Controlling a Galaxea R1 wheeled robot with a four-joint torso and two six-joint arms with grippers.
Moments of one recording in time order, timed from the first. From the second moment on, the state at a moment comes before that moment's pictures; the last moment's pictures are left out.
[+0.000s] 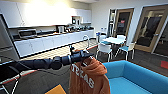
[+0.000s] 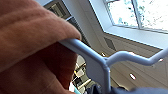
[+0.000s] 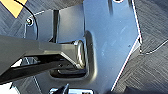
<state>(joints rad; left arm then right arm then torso) 0.09 2.38 -1.07 0.12 -0.15 -0.96 -1.65 2.98 -2.62 0.16 0.18 -0.12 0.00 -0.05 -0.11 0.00</state>
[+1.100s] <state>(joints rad) 0.08 2.37 -1.06 0.12 -0.15 -0.97 -1.65 2.99 -2.62 0.16 0.18 -0.12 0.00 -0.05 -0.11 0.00</state>
